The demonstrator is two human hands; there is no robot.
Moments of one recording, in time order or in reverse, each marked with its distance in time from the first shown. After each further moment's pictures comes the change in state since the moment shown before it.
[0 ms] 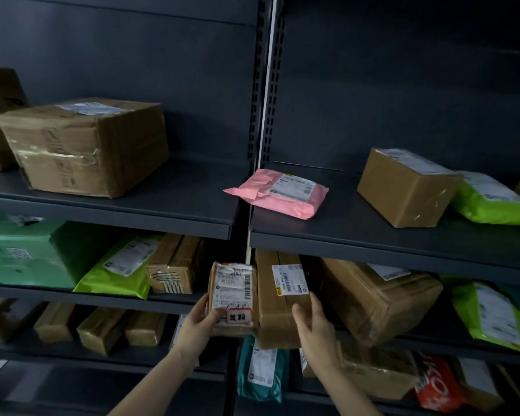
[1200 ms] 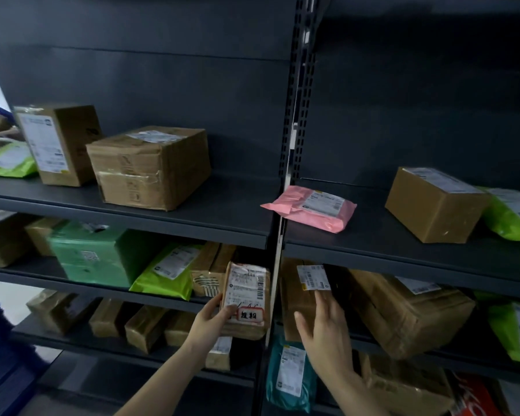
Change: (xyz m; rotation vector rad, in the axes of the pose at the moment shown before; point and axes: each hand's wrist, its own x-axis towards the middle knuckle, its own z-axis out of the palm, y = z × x) left_hand -0.036 0.041 -0.044 0.001 0.032 -0.010; right_hand -0.032 -0.055 0.011 -0.450 0.190 -0.334
